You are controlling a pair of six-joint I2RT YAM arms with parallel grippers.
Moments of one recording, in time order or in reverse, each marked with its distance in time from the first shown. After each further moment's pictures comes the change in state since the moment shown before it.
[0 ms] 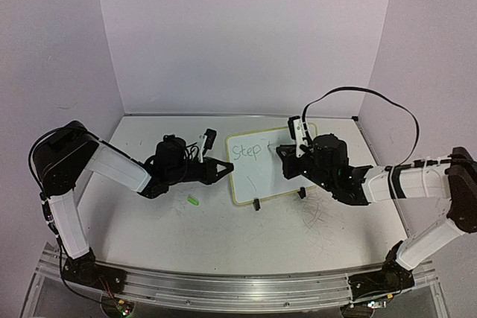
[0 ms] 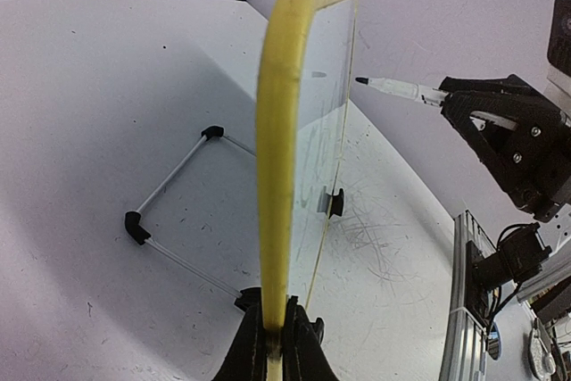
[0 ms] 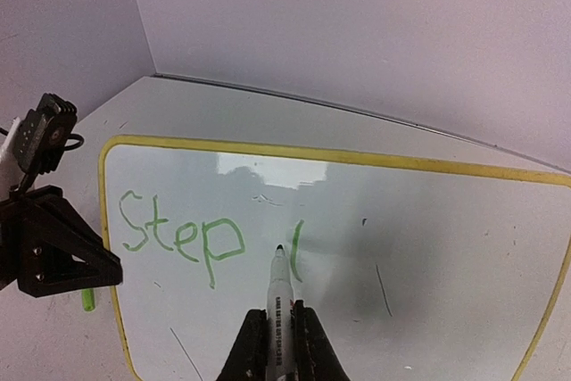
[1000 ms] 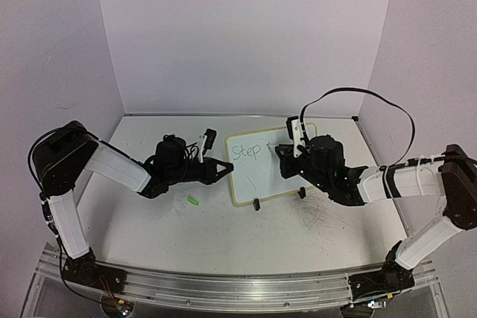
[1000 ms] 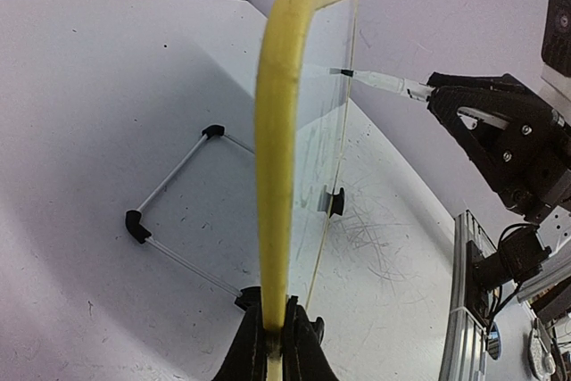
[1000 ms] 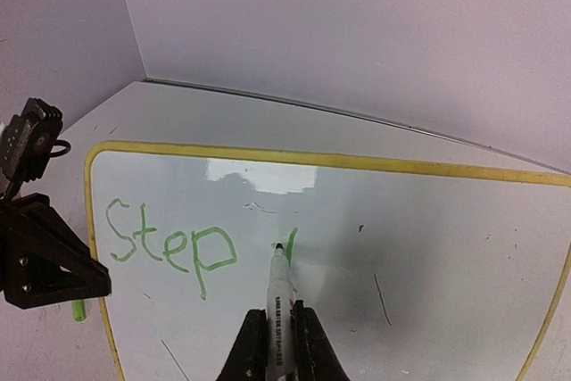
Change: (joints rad) left arm -0.001 -0.004 0.000 -0.008 -0.001 0.000; right arm 0.001 0.047 0.011 0.044 0.039 -0.001
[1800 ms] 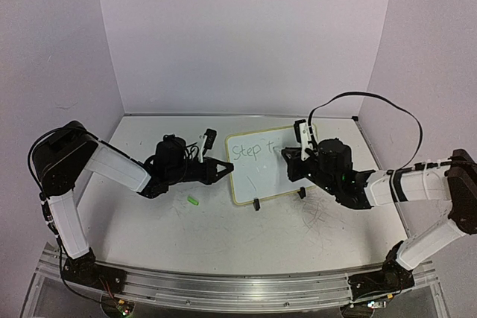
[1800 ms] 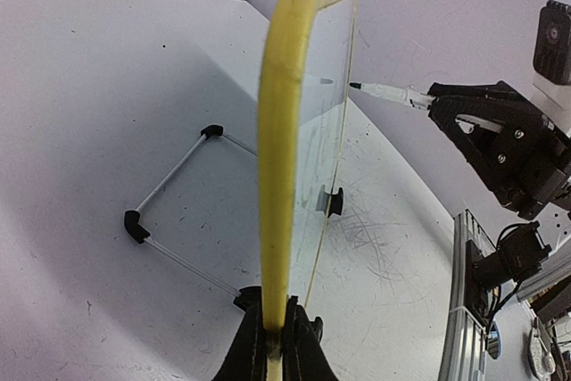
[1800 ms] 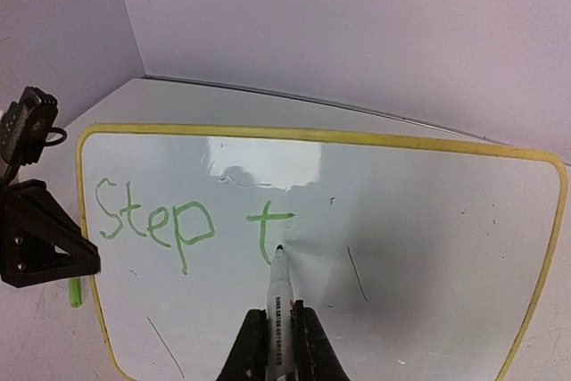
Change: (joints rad) left arm 0.000 -0.002 0.000 -0.001 0.000 0.001; right arm -0.028 -0.060 -0.073 0.014 -0.039 0.004
